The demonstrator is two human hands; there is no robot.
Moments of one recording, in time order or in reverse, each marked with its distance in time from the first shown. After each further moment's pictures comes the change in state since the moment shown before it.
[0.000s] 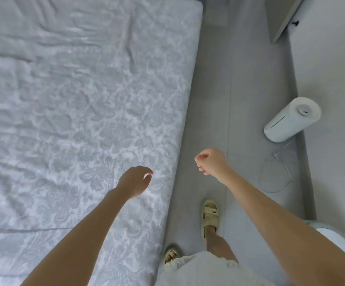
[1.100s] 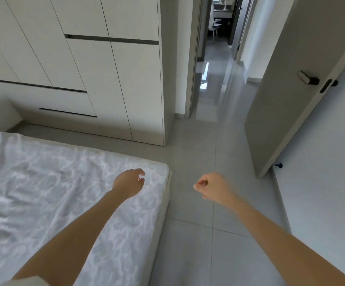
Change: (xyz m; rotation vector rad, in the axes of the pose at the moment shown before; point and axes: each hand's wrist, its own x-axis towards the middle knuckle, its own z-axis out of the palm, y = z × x) left_hand 0.724 0.318 -0.564 0.008 0.402 -0.027; right_hand 0.588 -0.423 -0.572 -0.434 0.137 -0.374
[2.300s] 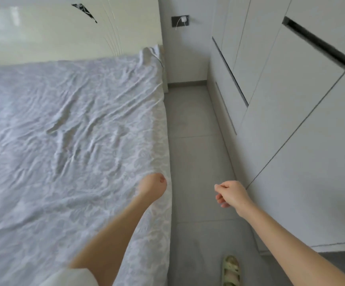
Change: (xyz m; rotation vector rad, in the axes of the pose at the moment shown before) left_hand 0.550 -0.199 -0.092 -0.531 0.347 -1.300; right_hand 0.833 -0.310 0.039 -0.007 -0.808 -0.436
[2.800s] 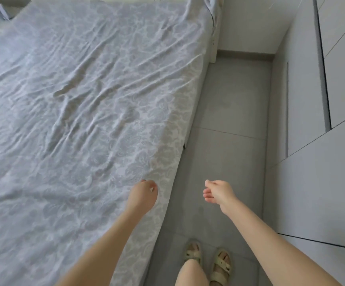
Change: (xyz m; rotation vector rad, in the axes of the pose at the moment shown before) left_hand 0.215 0.017 0.038 -0.097 0.069 -0.414; right_hand 0.341 -0.067 0.056 0.104 -0.342 0.217
